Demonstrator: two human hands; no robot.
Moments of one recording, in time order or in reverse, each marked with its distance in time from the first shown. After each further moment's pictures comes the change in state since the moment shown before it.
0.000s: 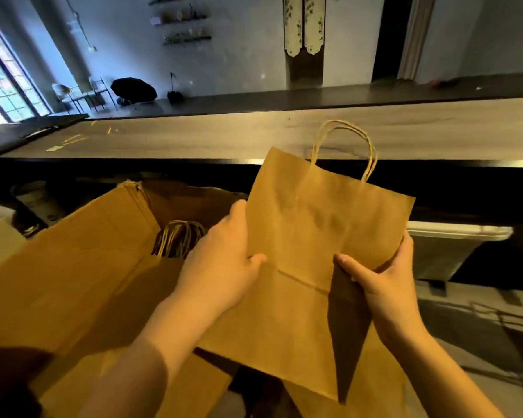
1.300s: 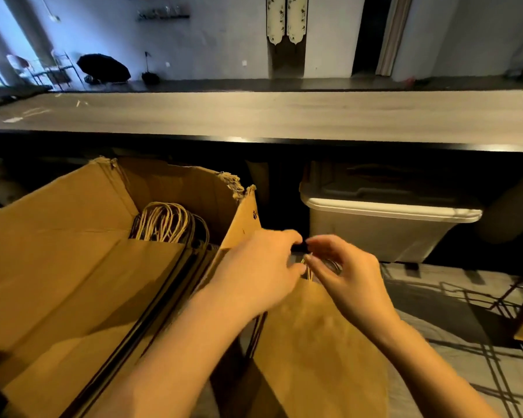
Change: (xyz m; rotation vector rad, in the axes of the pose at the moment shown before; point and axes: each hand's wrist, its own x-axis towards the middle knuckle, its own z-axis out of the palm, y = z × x) left_hand -0.012 0.028 0.050 0.037 -0.327 0.133; right_hand -0.023 0.007 -0.005 -0.666 -0.259 -0.297
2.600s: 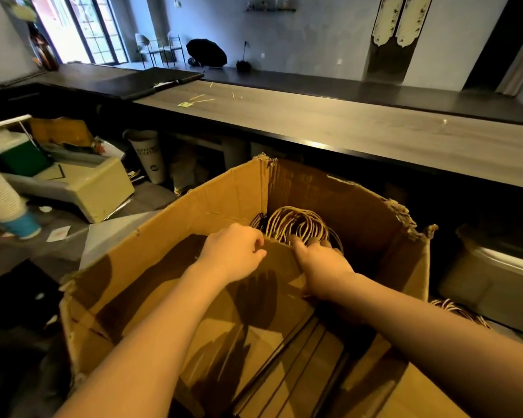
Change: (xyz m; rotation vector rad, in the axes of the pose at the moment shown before) left_hand -0.046 -0.253 -0.082 0.148 0.161 -0.361; right_hand 0.095 -0.146 0.208 -0.796 -0.798 -0.184
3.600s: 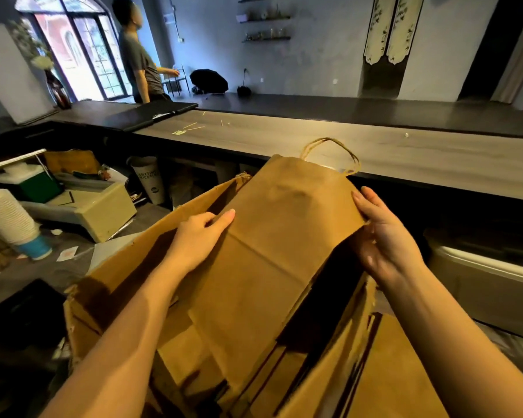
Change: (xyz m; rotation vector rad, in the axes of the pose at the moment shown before) left_hand -0.017 0.007 -0.036 -0.628 0.225 -0.270; right_hand -0.082 0.062 -0.069 2.476 0.500 -0.014
